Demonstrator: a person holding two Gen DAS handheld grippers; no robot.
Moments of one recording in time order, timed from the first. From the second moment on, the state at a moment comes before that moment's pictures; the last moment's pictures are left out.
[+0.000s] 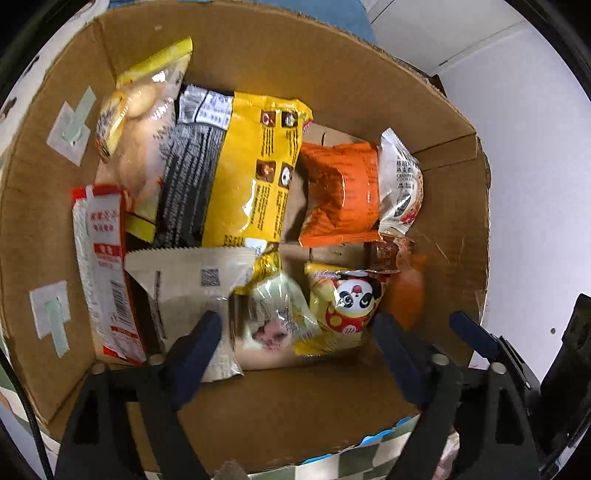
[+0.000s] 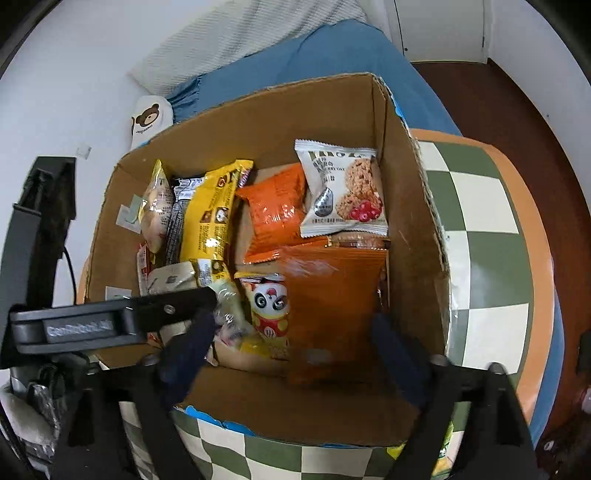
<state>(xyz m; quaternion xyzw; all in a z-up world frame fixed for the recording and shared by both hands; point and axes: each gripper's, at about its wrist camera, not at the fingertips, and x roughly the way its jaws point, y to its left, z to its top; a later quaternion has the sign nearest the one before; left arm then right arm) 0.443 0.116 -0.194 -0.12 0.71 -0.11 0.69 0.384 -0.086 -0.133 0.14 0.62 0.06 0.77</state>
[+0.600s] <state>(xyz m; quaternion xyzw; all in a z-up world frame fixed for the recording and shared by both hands) 0.398 0.123 -0.137 0.01 0.60 -0.06 0.80 0.362 -0.076 -0.102 0.06 0.58 0.00 0.81</state>
